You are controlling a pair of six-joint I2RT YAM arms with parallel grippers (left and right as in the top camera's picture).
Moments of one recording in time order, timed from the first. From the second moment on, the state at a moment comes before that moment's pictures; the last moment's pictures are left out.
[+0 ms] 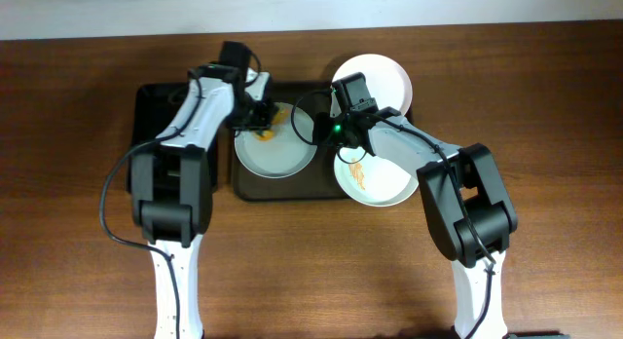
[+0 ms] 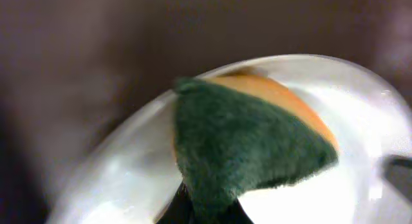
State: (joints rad) left arm -0.16 2.40 1.95 -0.92 0.25 -0.05; right arm 0.39 2.21 1.49 -0.26 -0.33 0.52
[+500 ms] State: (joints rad) left arm -0.17 2.40 1.93 -1.29 0.37 0.03; right arm 0.39 2.21 1.49 -0.26 -0.35 0.52
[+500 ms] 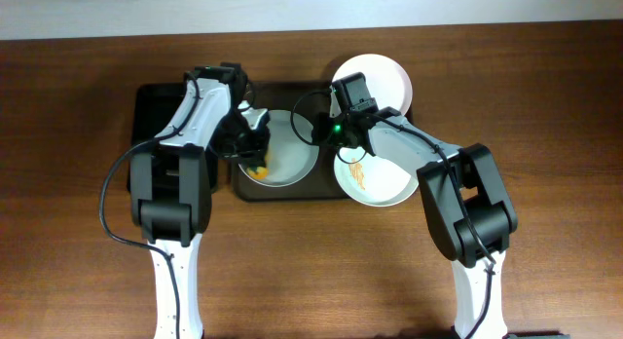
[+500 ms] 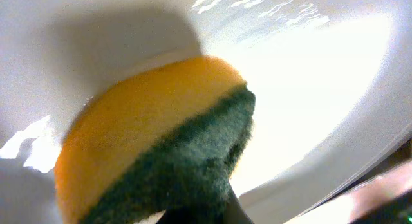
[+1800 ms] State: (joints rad) left arm -0.11 2.41 1.94 -0.99 0.43 -0.11; right arm 0.42 2.21 1.50 -0.34 -0.33 0.56
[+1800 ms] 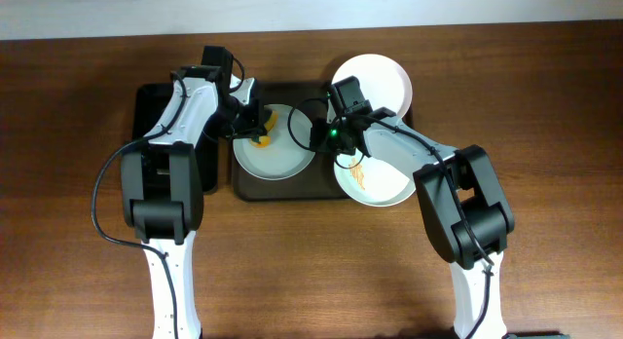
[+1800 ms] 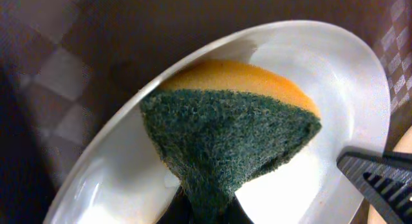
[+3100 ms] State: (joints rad) left arm -0.03 2.49 2.59 -1.55 0.40 0.00; right arm 0.67 1.92 1.50 -0.66 0.47 0.38
